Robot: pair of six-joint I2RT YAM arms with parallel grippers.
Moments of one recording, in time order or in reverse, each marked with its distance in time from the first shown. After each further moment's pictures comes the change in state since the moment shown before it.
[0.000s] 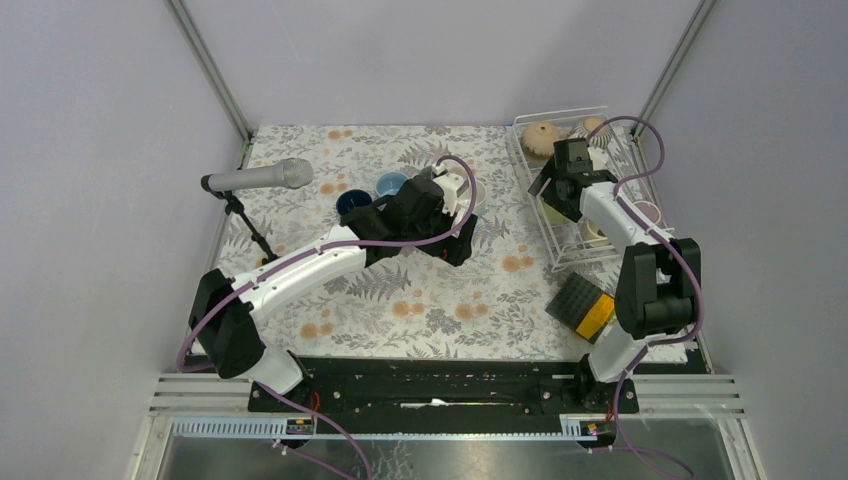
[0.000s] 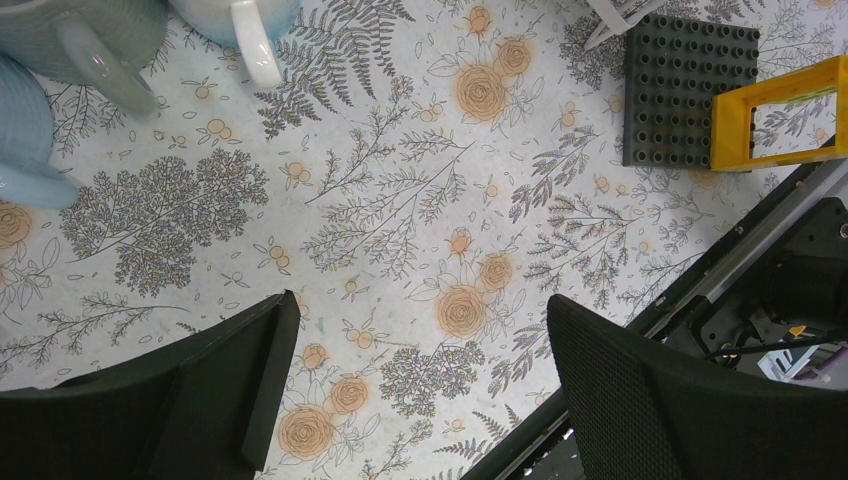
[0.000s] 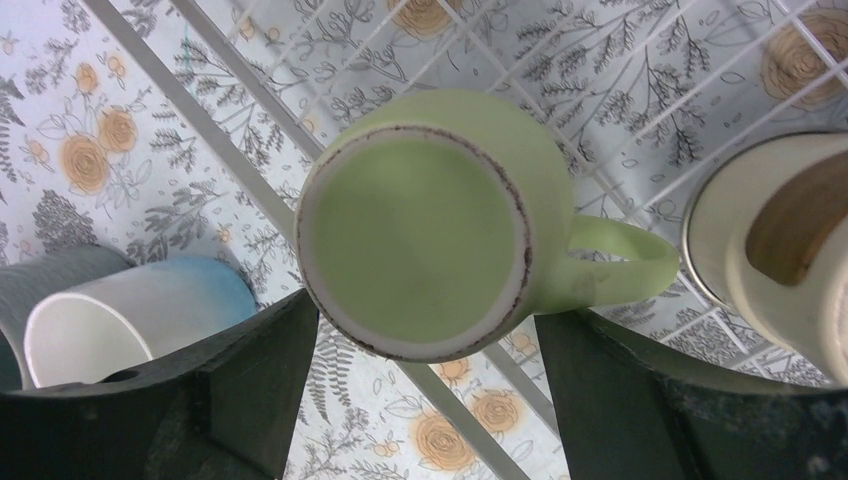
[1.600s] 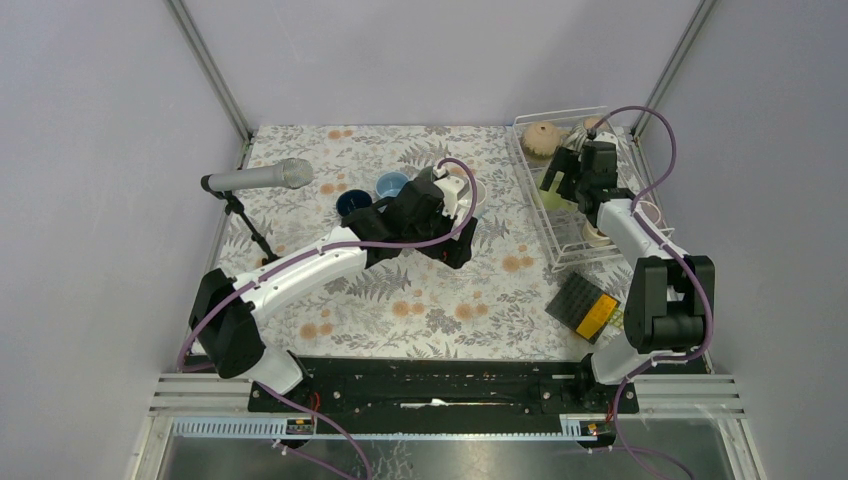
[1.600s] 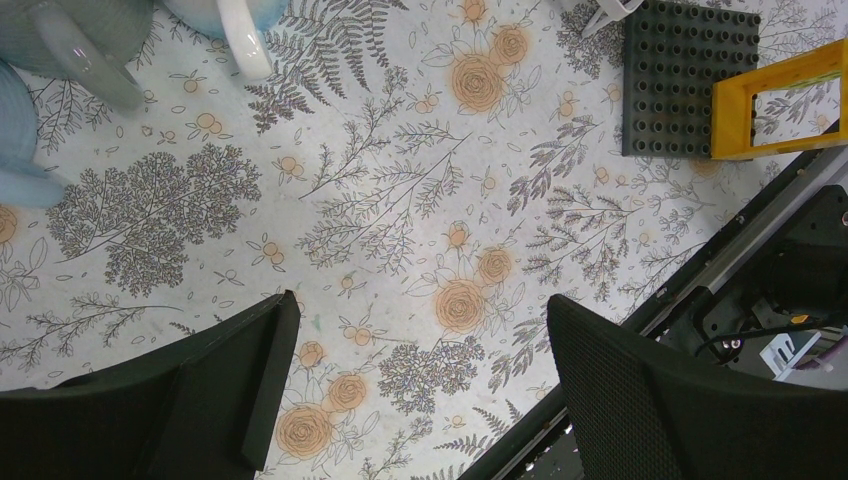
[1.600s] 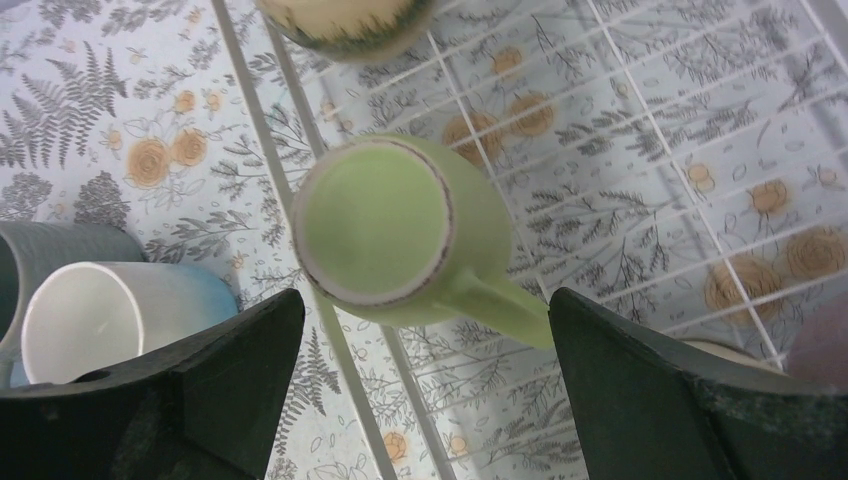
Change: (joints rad) left arm 0.000 0.000 -0.017 0.008 0.018 0.007; right arm -0.106 -0.113 -0.177 0.384 -0.180 -0.377
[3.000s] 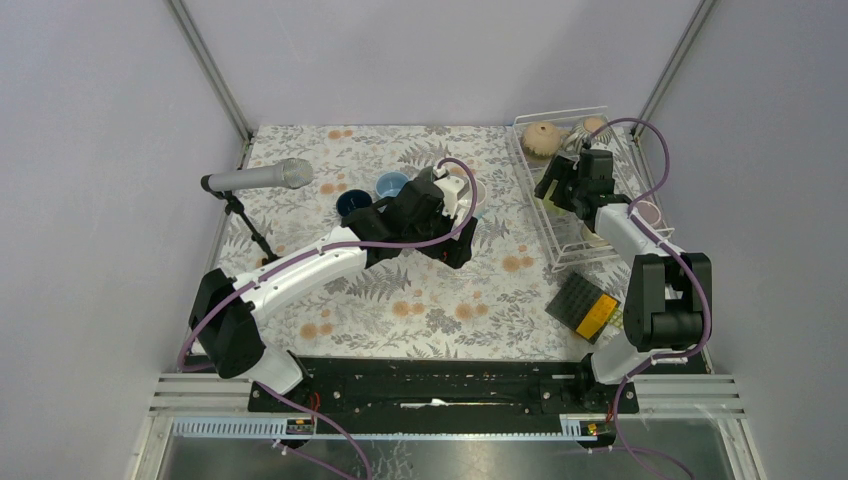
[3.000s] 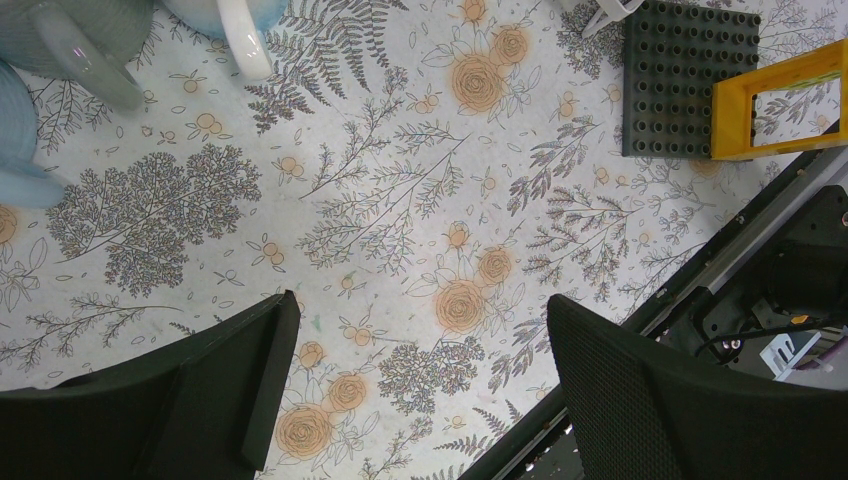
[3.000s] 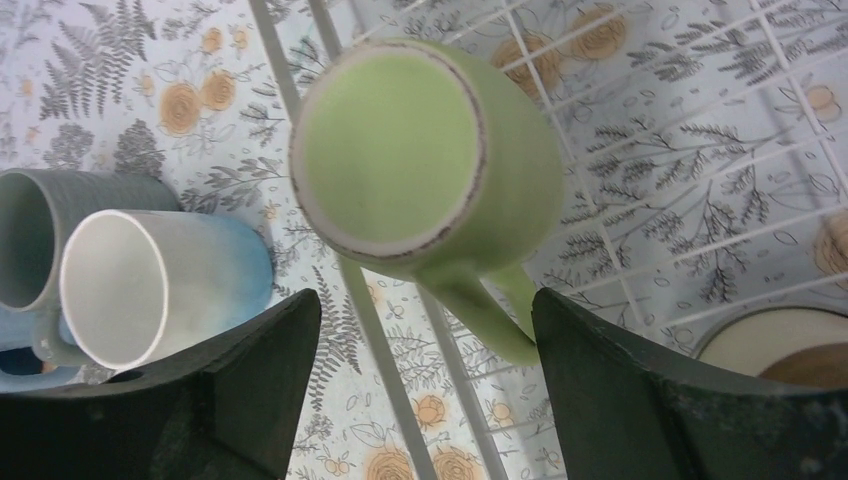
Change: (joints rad) left arm 0.000 0.000 0.000 0.002 0.000 0.000; right arm 0.000 0.010 -0.055 0.011 -0.118 0.087
